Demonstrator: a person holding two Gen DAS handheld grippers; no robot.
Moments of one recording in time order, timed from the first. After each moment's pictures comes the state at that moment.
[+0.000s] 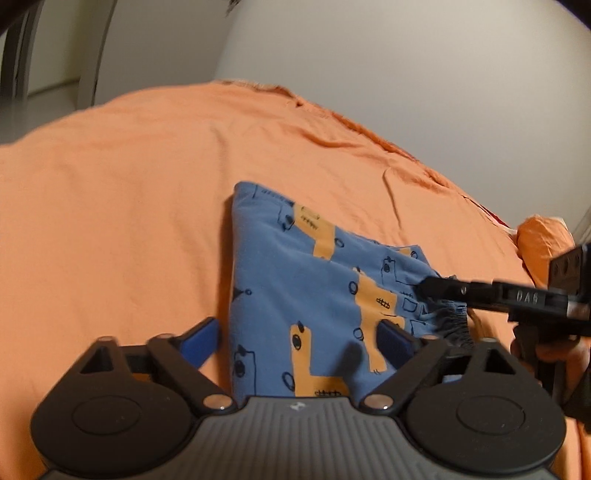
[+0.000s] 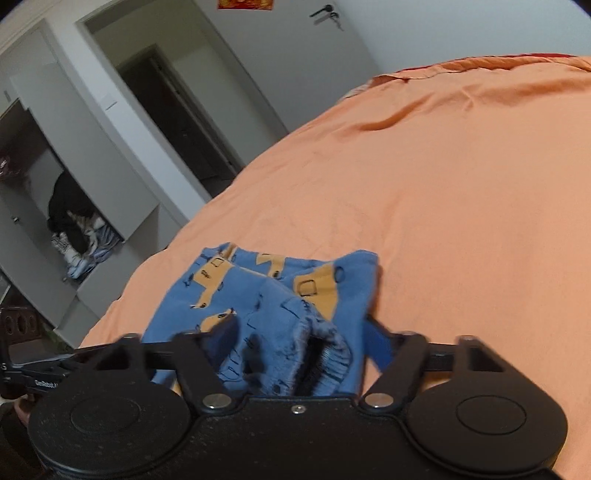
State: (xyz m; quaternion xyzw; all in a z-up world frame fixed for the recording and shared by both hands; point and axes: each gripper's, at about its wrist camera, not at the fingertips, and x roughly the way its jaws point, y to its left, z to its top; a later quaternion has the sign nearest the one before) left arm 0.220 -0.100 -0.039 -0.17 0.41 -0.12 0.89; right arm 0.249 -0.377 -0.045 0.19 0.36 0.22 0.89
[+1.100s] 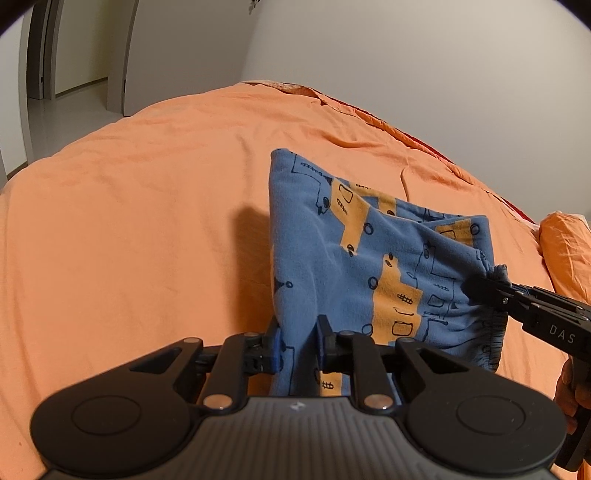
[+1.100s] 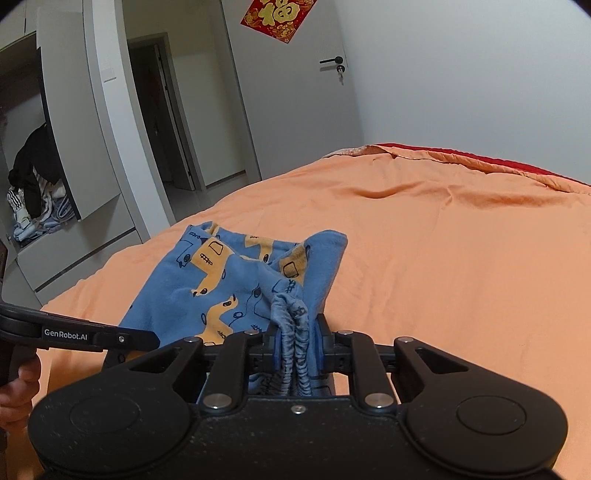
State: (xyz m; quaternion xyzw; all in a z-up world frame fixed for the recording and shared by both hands) left arm 0.199 -0.105 -0.002 -0.14 0.43 -0.07 0.89; right arm 0.171 -0.322 0.017 0.04 0.29 0.14 0.95
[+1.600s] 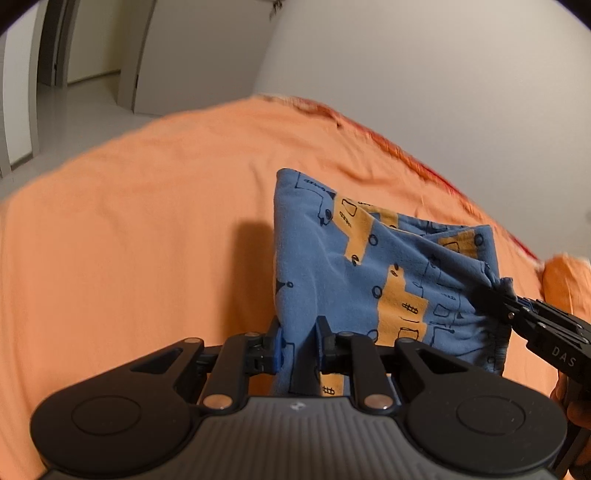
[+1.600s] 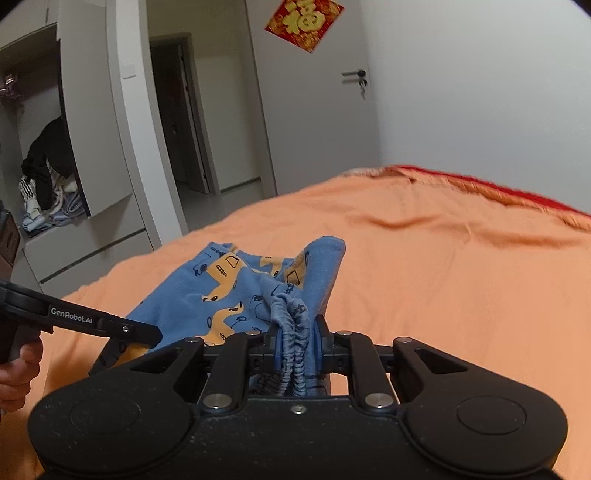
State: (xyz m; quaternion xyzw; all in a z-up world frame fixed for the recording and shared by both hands) left arm 0.263 -0.078 0.025 -0.18 0.41 -0.05 0.90; right arm 0.215 -0.318 0.043 0.02 0.26 0.18 0.95
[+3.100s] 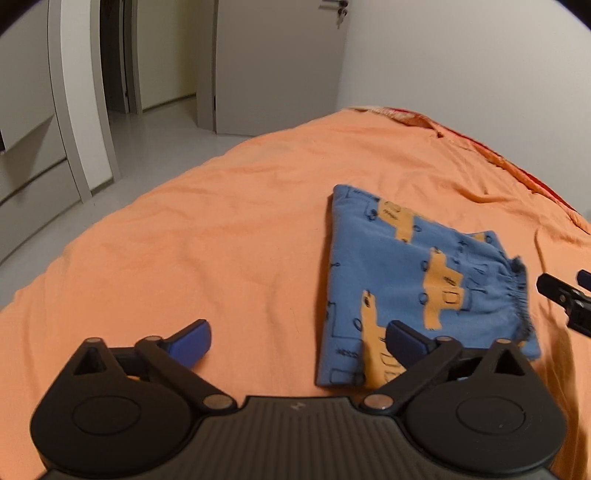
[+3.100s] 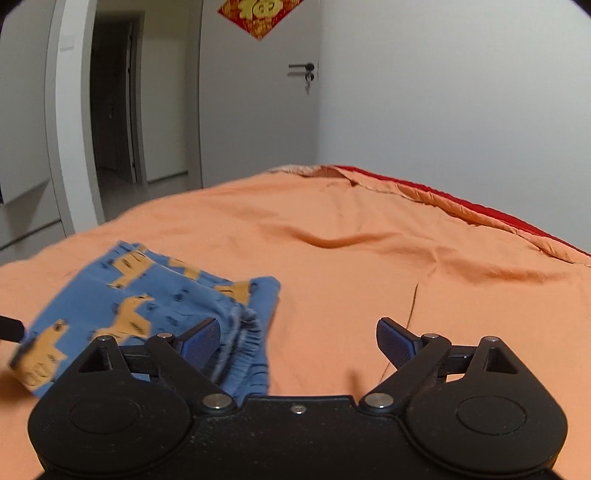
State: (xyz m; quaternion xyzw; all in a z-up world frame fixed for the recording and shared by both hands) left arm 0.305 -0.059 -0.002 -0.09 0.41 0.10 0.90; right arm 0.347 -0.312 -0.008 -0.03 0.25 0.06 0.97
